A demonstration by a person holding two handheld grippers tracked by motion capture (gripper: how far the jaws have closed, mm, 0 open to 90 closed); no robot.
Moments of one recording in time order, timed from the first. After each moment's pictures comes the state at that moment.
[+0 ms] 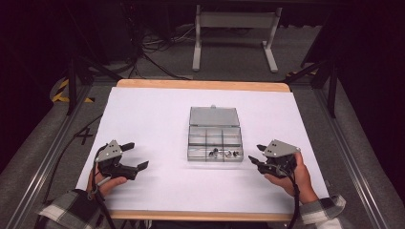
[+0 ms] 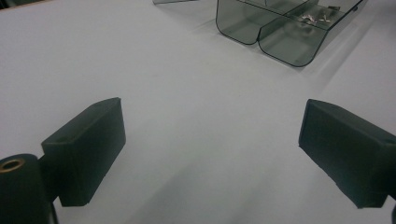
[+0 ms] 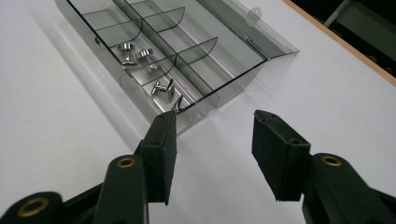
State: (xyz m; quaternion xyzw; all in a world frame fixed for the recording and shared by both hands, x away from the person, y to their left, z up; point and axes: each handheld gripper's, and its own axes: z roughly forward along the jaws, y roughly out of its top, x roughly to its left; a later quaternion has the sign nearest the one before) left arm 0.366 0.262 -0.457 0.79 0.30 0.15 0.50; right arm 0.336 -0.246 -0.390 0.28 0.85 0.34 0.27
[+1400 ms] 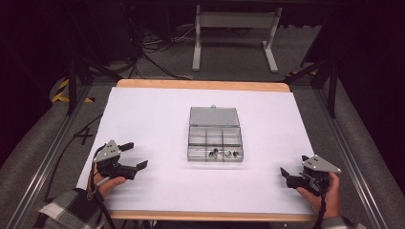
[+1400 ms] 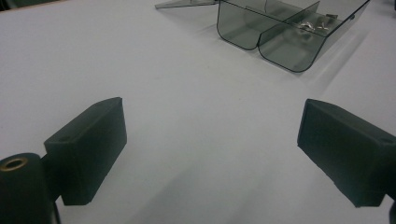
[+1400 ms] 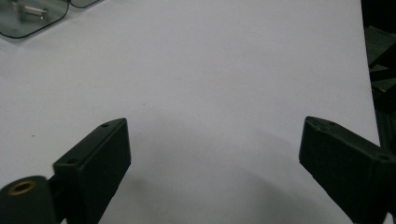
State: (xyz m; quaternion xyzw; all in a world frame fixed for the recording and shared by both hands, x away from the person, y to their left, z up) left arm 0.365 0.265 -0.458 0.79 0.30 0.15 0.52; right arm 0.308 -0.348 -0.446 0.46 0.76 0.34 0.32
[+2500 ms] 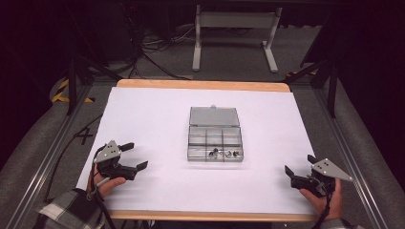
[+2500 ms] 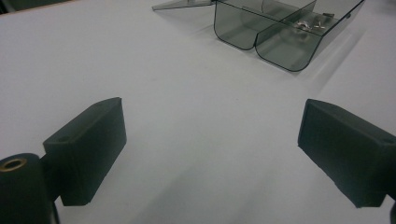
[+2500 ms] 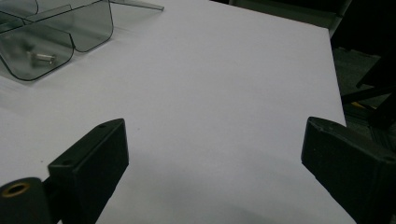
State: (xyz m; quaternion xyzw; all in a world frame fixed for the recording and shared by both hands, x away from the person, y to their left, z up) left arm 0.365 0.265 -0.458 0.79 0.30 0.15 0.52; right arm 0.295 -0.358 -0.444 0.46 0.71 0.40 0.35
